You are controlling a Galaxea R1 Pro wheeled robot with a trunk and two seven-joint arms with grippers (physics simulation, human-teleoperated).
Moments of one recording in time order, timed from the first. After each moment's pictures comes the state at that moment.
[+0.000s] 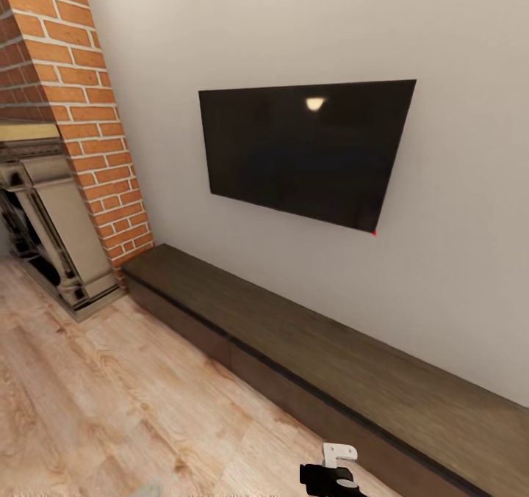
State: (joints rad) left arm -0.27 0.04 -0.05 -0.45 0.49 0.29 0.30; right arm -0.48 0.10 0.68 -0.21 -0.73 -0.03 -0.22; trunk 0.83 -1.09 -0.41
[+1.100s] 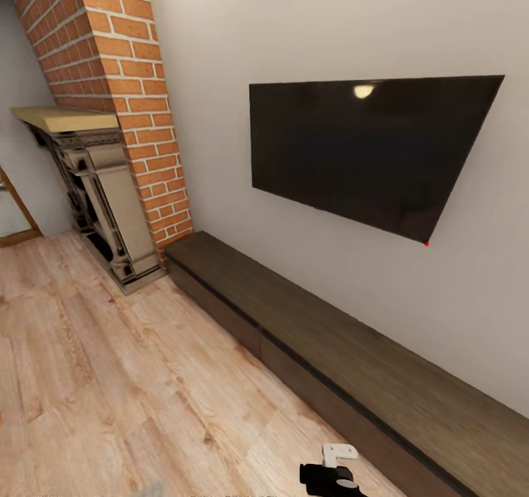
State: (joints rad) left arm -0.27 0.04 -0.05 -0.45 0.49 0.29 0.30; right arm -0.48 0.10 0.68 -0.21 -0.72 -0.03 -0.22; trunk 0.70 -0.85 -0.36
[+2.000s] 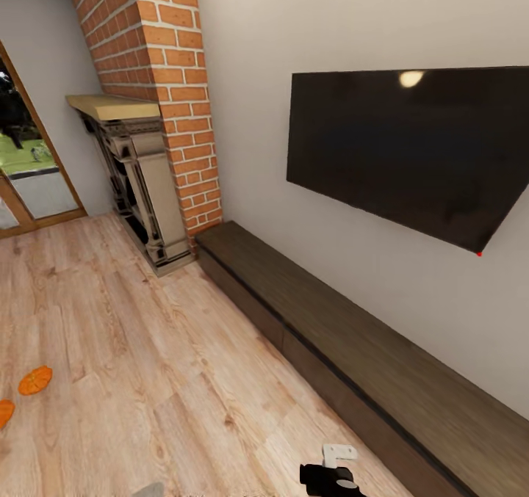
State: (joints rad) left arm -0.27 0.04 -0.05 -0.45 0.49 0.29 0.30; right arm -0.47 0.10 0.68 -0.21 -0.72 -0.03 -0.22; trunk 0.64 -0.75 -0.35
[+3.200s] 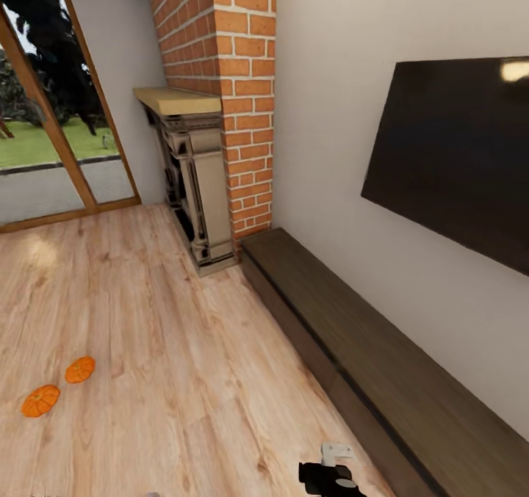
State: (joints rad) left arm -0.27 0.04 -0.05 -0.40 0.49 0.25 0.30; right arm -0.47 0.10 0.68 -0.22 -0.72 -0.04 -0.21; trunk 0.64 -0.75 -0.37
